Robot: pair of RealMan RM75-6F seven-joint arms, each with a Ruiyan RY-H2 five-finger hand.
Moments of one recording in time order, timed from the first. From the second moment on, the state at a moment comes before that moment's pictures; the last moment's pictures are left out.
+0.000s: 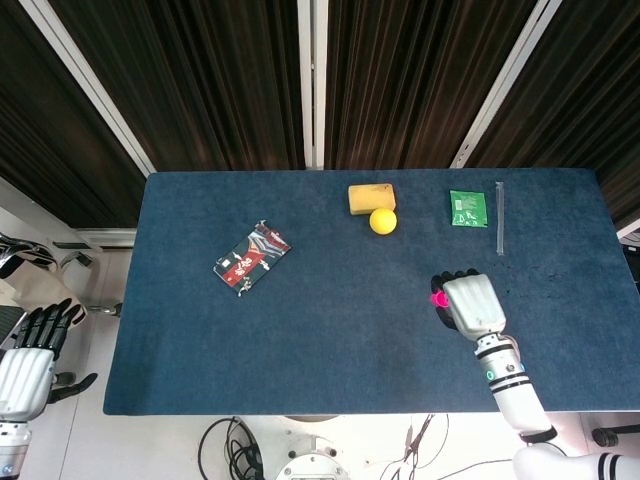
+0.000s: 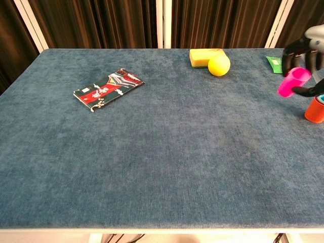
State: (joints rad) left arm -0.03 -1.16 0.02 -1.55 1.62 1.57 -0.07; right arm 0.49 -1.28 0.12 -1.85 -1.11 1.23 -0.65
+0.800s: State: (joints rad) left arm -0.04 -1.17 0.02 -1.55 1.62 1.55 -0.05; right arm 0.47 -1.25 0.14 -1.69 -0.94 1.17 -0.54
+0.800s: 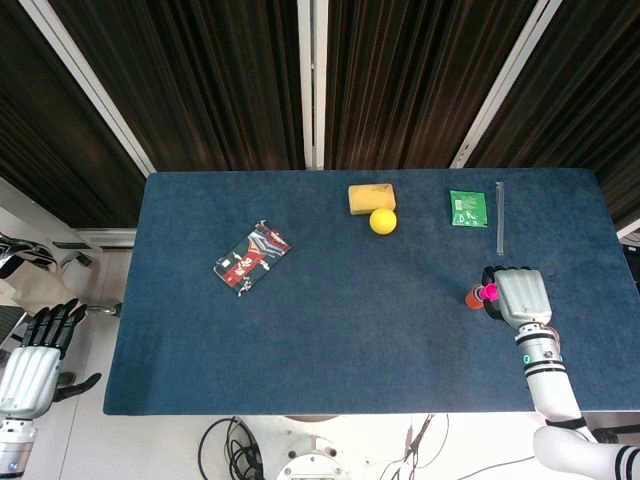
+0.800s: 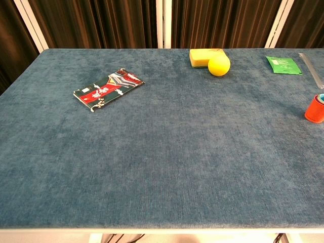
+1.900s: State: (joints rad) left arm -0.05 -1.16 0.02 -1.58 1.62 1.55 -0.02; right arm 0.37 -1.14 0.10 -1.77 -1.13 1.32 -0.40
